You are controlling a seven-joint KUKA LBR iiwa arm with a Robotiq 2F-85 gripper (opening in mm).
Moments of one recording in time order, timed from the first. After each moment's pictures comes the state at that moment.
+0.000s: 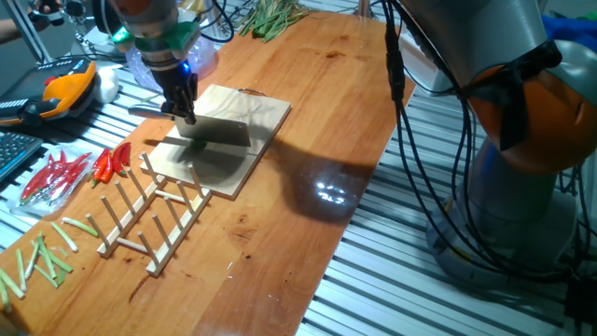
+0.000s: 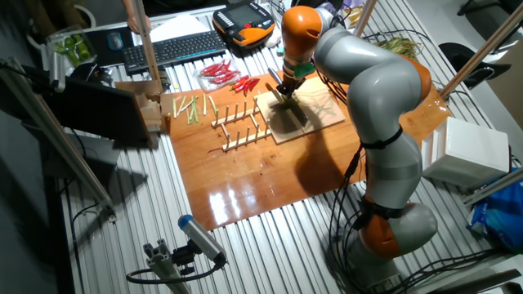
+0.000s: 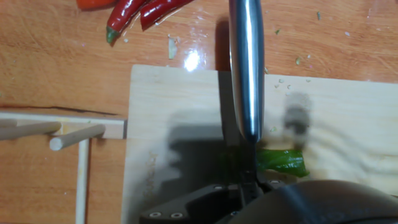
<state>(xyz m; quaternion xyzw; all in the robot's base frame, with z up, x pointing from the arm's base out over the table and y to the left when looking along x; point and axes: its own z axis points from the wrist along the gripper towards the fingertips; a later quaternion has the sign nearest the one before) 0.655 0.037 0.107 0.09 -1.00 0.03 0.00</state>
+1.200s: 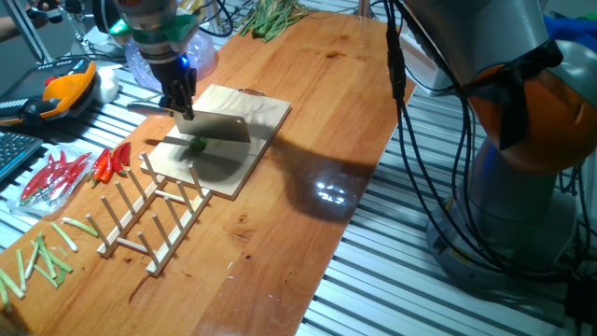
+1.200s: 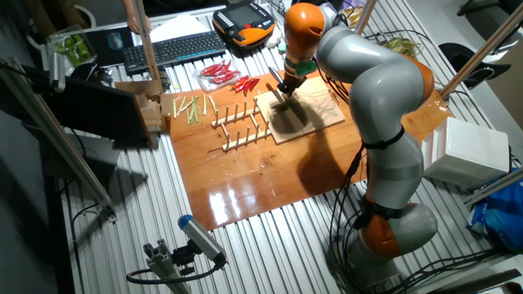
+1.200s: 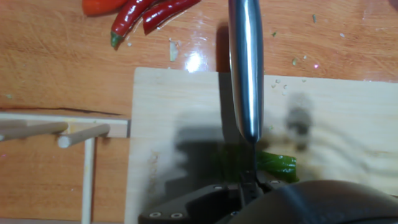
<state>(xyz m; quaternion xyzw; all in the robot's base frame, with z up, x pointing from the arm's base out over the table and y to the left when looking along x) 0.654 0.034 0.120 0.08 -1.00 0.02 0.00</state>
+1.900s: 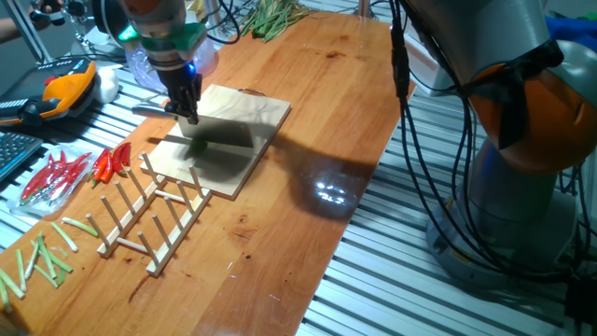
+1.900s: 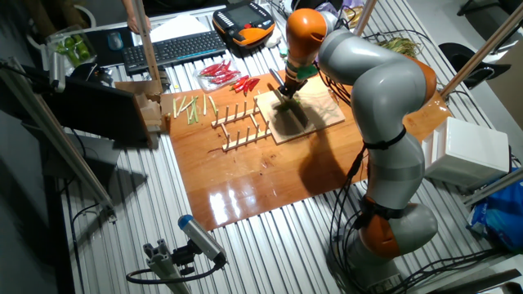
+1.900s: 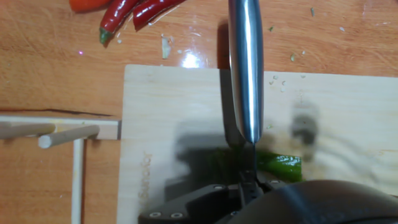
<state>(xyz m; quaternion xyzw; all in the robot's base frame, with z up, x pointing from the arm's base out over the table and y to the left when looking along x) 0.651 0.030 0.105 0.07 -1.00 0.02 -0.01</state>
